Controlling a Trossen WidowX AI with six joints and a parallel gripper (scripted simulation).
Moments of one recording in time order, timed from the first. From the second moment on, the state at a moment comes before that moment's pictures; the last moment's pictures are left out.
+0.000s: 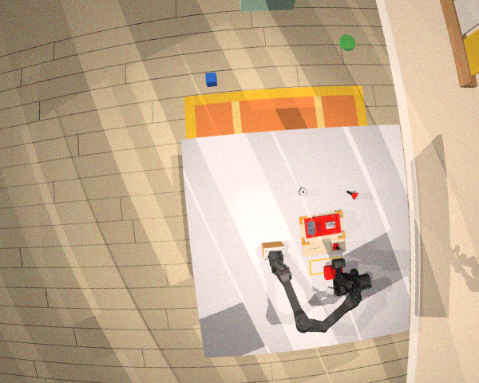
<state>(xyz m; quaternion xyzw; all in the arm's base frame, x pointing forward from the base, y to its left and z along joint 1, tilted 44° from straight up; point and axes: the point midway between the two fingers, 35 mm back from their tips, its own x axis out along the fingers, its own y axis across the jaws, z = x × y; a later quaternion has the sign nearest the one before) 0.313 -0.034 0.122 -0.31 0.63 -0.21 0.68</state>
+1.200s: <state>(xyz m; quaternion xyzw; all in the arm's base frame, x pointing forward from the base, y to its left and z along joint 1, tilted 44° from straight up) 0.318 -0.052 0.103 -0.31 0.63 -0.21 0.68</state>
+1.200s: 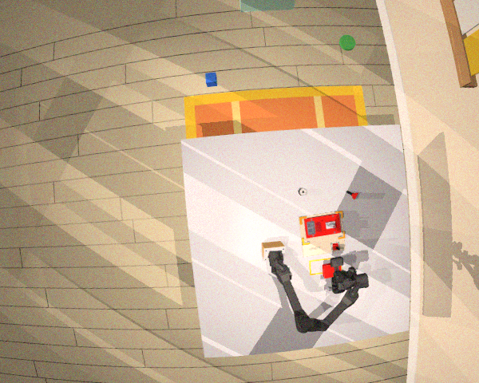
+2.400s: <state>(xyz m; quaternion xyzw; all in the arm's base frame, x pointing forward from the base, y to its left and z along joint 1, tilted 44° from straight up) 0.320 -0.071 0.084 -0.31 0.63 -0.21 0.68</state>
